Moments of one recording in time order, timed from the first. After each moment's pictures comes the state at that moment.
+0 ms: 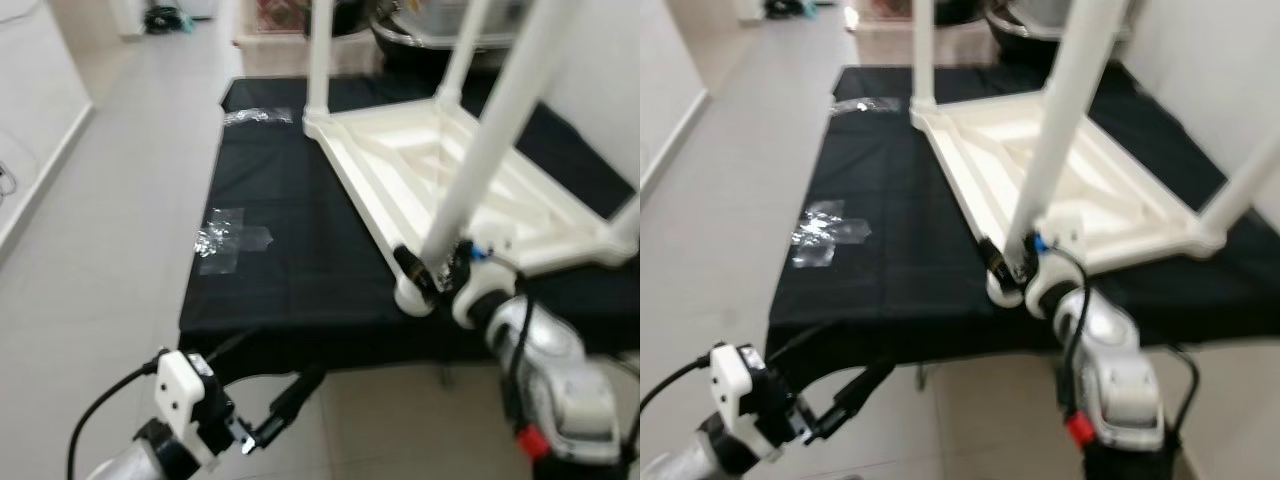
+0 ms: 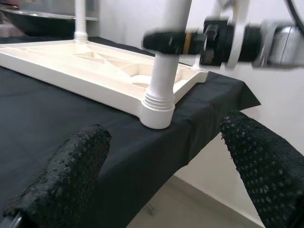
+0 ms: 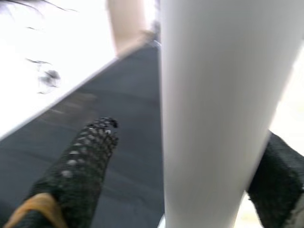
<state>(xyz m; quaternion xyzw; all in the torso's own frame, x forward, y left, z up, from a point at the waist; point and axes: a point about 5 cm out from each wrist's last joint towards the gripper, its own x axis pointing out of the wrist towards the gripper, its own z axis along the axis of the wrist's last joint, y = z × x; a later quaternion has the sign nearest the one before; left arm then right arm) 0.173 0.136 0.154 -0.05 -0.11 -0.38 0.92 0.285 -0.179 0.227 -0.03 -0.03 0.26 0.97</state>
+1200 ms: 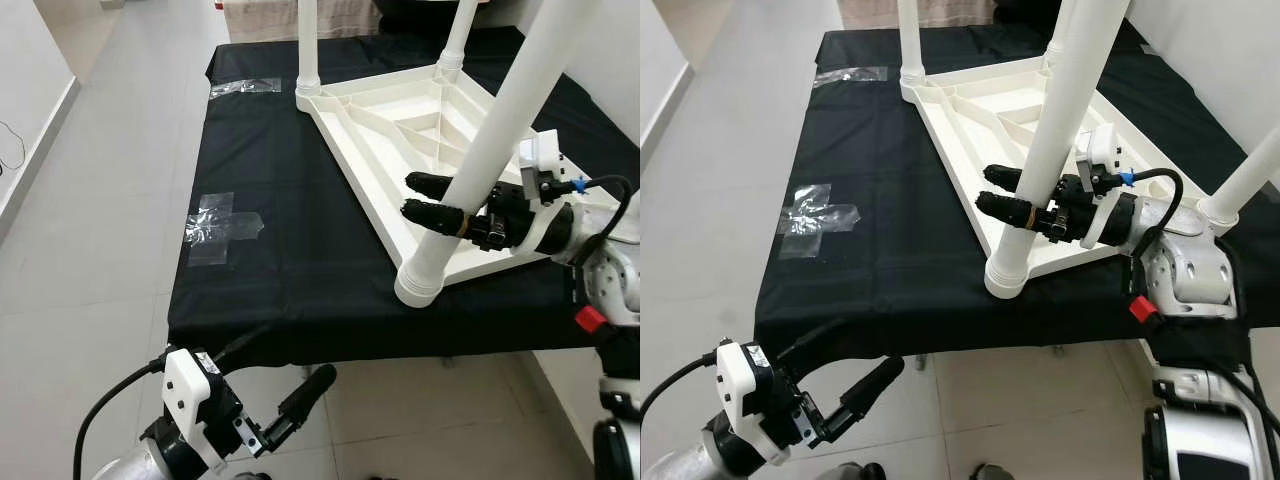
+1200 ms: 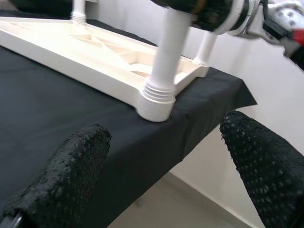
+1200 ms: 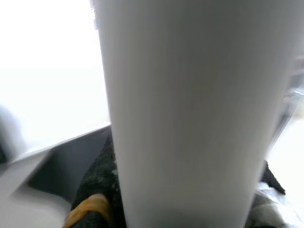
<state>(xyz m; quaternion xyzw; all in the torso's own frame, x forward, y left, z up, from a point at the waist) 0.167 0.132 0.155 -0.06 -0.10 -0.38 0.92 0.316 -0.199 0.254 -0.04 -0.09 0.46 0.88</state>
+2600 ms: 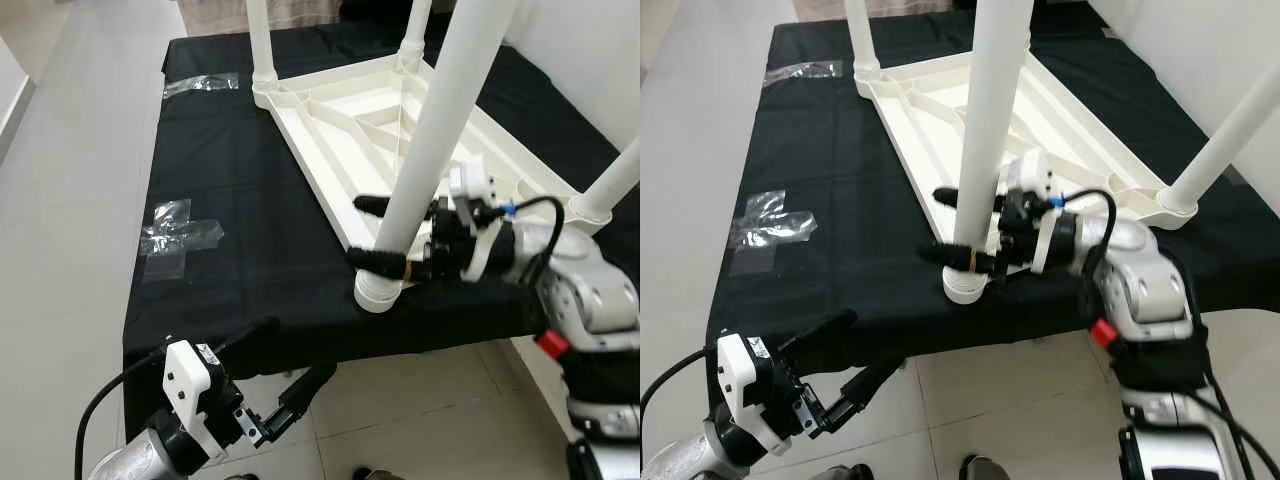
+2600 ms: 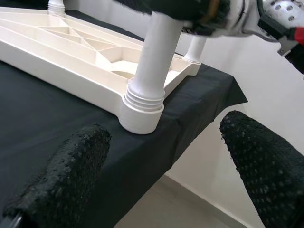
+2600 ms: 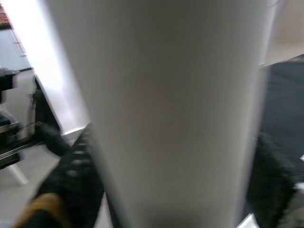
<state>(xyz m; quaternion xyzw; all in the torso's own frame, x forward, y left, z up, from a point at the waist) 0.171 0.131 0.158 -0.07 -0.10 -0.38 0.92 0.312 -0.165 0.269 -0.08 -0.05 0.59 0.80</state>
